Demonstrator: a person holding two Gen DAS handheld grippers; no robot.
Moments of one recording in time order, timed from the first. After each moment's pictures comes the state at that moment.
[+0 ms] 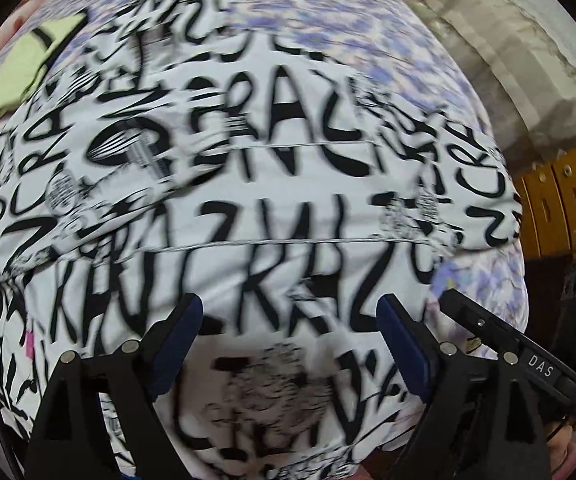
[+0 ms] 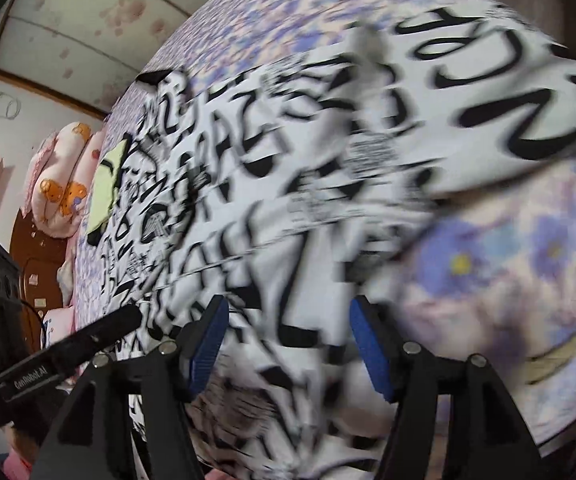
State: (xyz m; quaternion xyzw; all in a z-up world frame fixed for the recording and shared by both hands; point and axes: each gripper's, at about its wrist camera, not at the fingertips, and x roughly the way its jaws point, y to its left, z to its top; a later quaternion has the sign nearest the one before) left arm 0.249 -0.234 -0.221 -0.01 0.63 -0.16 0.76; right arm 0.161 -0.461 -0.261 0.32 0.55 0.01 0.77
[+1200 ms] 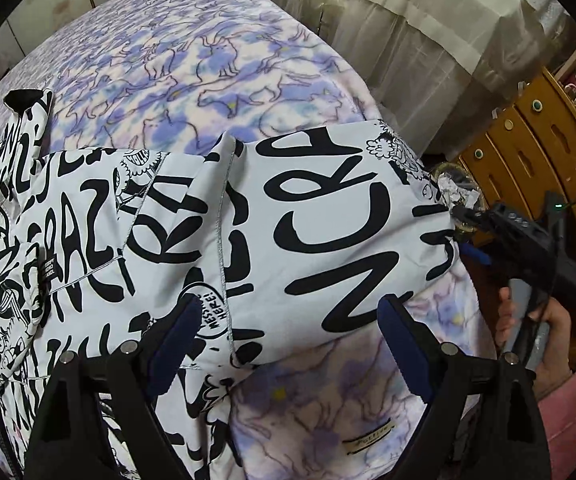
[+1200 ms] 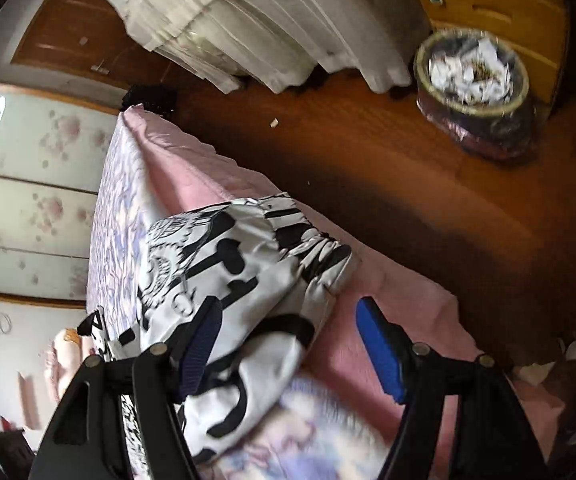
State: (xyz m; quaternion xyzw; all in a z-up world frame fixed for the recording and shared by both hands) left arm 0.264 -0.492 -0.209 0.10 0.58 -0.23 0.77; right arm 0.152 -0.807 -0.345 0.54 0.43 -0.16 0.71
